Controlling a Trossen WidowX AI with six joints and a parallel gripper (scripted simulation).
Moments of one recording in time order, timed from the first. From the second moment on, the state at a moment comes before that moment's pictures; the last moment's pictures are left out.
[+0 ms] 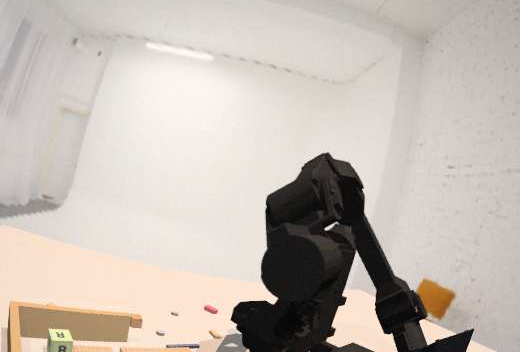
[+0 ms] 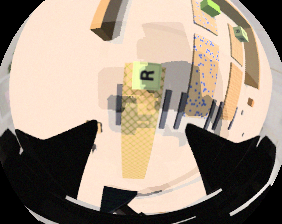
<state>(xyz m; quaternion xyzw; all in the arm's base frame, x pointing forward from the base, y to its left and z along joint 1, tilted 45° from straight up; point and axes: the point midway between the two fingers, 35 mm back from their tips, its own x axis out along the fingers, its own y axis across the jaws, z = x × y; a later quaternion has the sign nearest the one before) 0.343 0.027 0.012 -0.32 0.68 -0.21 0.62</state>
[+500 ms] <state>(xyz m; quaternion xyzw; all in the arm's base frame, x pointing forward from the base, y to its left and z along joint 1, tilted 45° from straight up) 0.385 0.033 0.011 -0.32 0.68 -0.21 0.63</state>
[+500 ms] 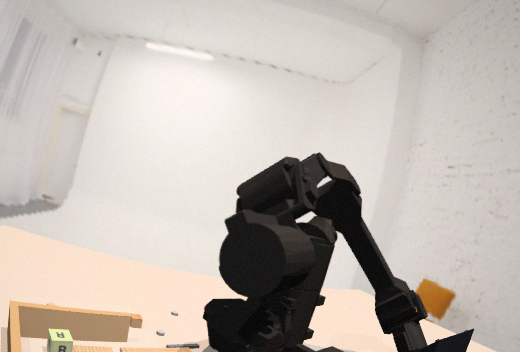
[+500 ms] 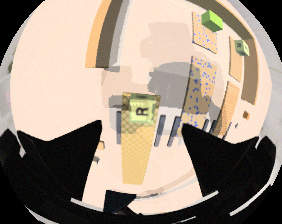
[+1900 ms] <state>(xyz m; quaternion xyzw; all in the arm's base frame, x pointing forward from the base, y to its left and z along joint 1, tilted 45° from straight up) 0.388 -0.004 -0.027 -0.32 0.68 -0.21 0.63</state>
